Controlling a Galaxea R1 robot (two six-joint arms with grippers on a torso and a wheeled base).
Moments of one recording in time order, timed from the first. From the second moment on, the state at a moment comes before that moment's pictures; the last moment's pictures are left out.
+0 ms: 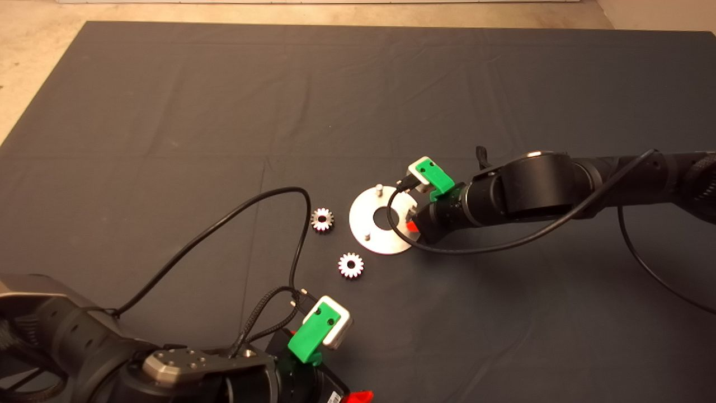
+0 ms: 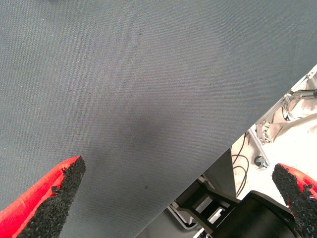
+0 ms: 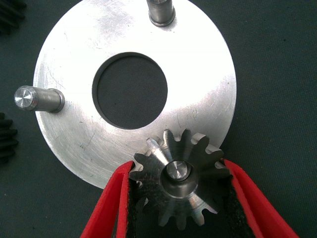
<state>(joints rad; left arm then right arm) 0.12 2.47 -0.34 1.06 1.53 -1.33 0.21 2.54 -0.91 -0.79 -1.31 1.09</state>
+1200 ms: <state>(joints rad) 0.12 2.47 -0.34 1.06 1.53 -1.34 0.21 2.53 -0.89 -0.79 -1.31 1.09</state>
